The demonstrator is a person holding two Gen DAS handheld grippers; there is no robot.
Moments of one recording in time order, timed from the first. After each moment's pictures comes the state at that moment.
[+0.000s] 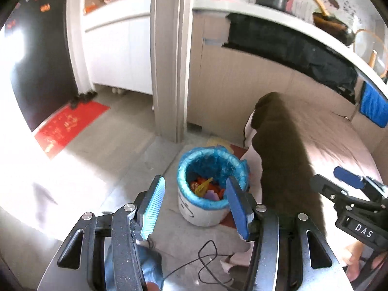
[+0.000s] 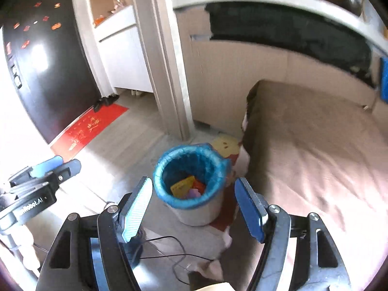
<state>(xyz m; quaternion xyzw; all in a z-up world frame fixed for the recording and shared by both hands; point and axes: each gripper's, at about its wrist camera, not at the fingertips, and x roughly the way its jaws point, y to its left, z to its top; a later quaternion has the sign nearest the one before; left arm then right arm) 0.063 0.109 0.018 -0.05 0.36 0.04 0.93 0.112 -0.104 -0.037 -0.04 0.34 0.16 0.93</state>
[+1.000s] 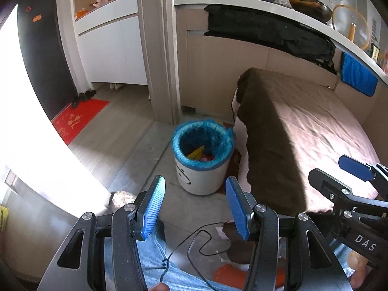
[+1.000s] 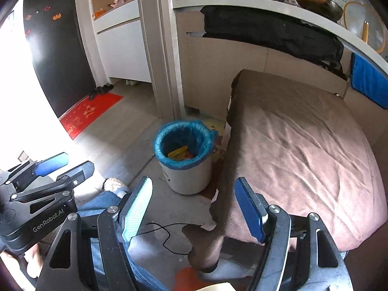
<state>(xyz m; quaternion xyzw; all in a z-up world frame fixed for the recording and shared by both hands) -0.033 0.063 0.030 -0.02 0.40 0.02 0.92 -0.005 -0.121 -0.024 -0.05 0.36 0.12 0.92</state>
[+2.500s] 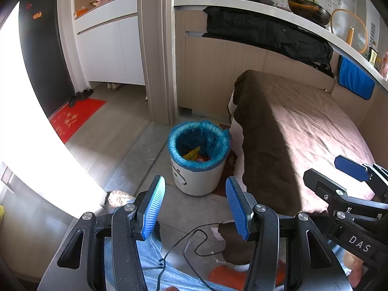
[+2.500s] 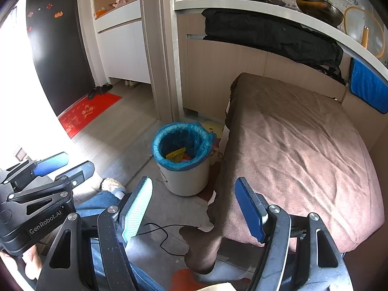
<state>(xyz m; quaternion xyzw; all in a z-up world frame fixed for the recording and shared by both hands) -0.035 0.064 0.033 -0.03 0.40 0.01 0.92 -0.009 -0.120 -0.021 -0.06 0.36 0.12 0.92</state>
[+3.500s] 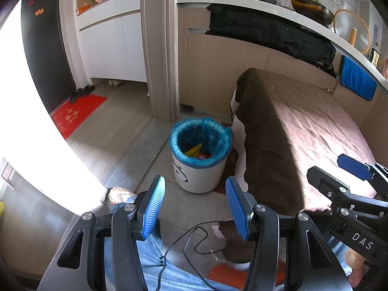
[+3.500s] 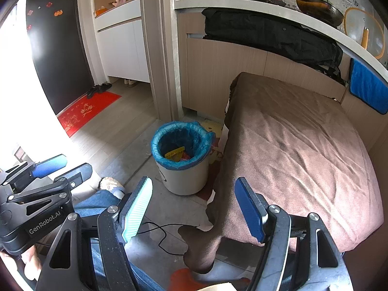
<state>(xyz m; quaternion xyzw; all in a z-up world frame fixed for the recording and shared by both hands) -0.043 0.058 0.029 -0.04 0.40 0.02 0.91 -0.009 -0.117 -0.024 -0.06 0.36 0.12 0.92</state>
